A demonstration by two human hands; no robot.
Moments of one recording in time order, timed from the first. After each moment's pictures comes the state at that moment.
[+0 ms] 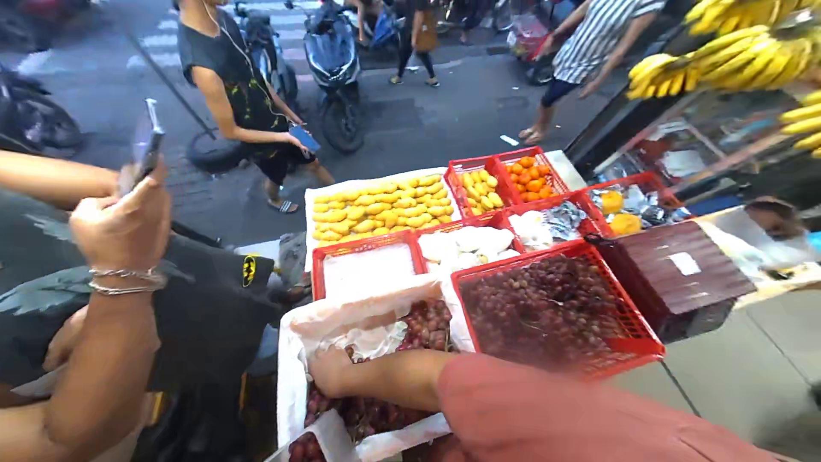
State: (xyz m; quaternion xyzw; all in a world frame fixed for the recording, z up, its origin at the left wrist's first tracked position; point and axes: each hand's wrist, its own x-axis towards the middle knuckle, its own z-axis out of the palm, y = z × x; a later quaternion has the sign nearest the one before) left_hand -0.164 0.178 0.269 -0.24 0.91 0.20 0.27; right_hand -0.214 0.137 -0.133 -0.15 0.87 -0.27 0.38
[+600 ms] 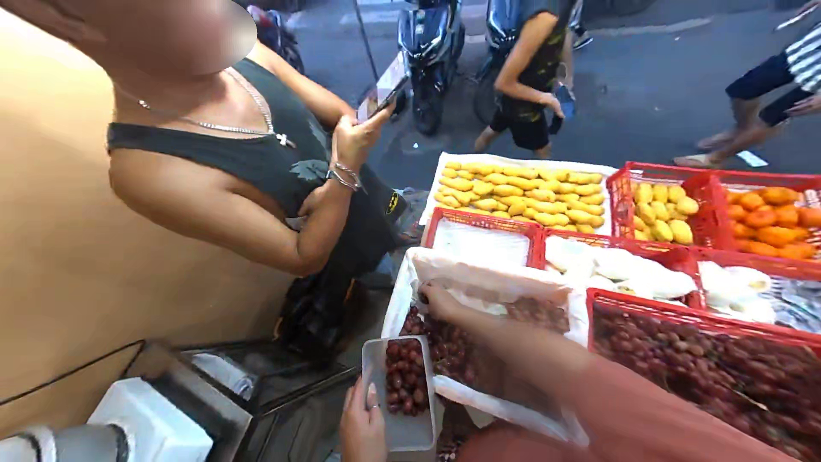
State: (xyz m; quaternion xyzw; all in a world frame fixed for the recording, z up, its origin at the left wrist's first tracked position) left_hand -0.007 0.005 0.011 -0.29 0.91 0.30 0.03; right_hand -0.248 0.155 -0.165 -0.20 0.85 -0.35 0.35
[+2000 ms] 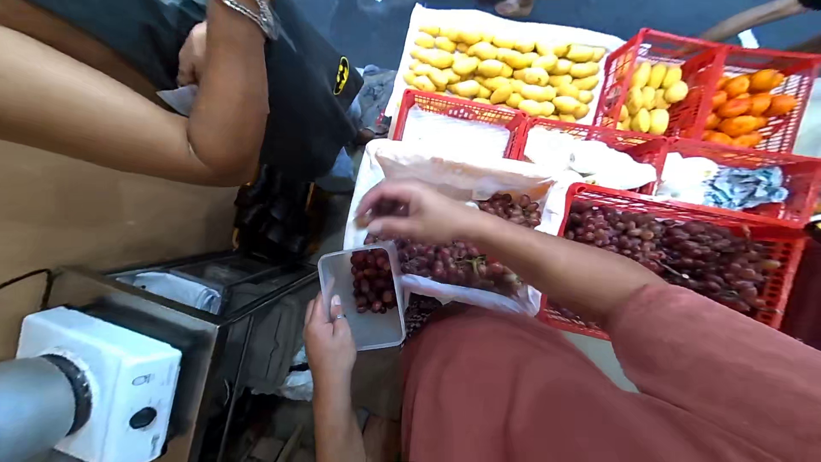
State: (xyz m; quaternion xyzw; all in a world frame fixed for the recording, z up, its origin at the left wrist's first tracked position) left_hand -0.004 0.005 0.004 -0.32 0.88 0.35 0.05; right_hand -0.227 0.192 -0.003 -0.36 0.62 -0.65 0.25
